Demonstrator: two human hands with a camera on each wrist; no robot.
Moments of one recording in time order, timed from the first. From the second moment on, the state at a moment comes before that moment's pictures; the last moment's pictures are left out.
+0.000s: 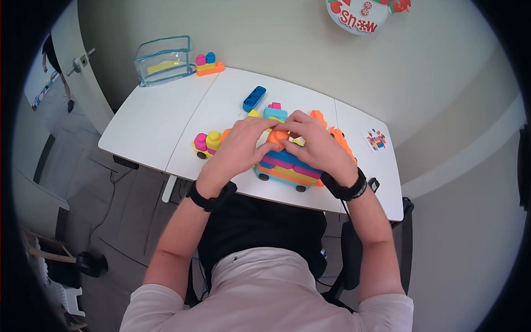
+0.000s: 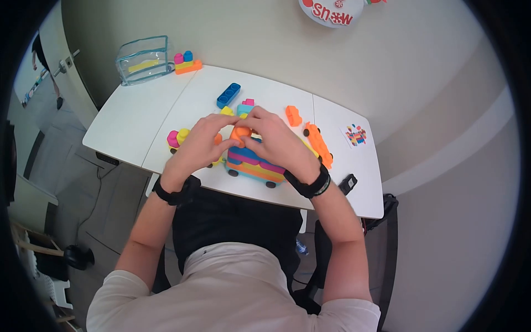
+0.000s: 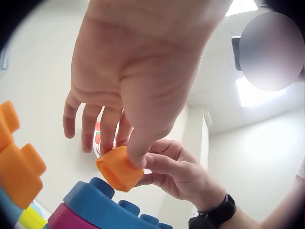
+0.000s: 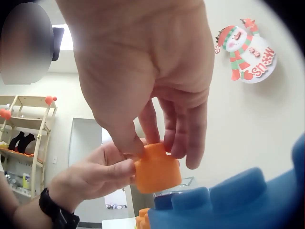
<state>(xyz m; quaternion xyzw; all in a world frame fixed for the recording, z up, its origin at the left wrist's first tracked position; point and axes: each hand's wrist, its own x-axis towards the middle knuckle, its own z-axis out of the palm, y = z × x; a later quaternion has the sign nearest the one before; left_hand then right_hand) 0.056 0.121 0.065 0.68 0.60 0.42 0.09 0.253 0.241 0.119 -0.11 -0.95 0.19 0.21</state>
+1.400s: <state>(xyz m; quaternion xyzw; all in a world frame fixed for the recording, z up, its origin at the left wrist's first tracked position) -0.053 0.121 0.039 0.57 0.72 0.38 -0.06 0.279 0.228 0.012 -0.29 -0.91 0.14 0.25</state>
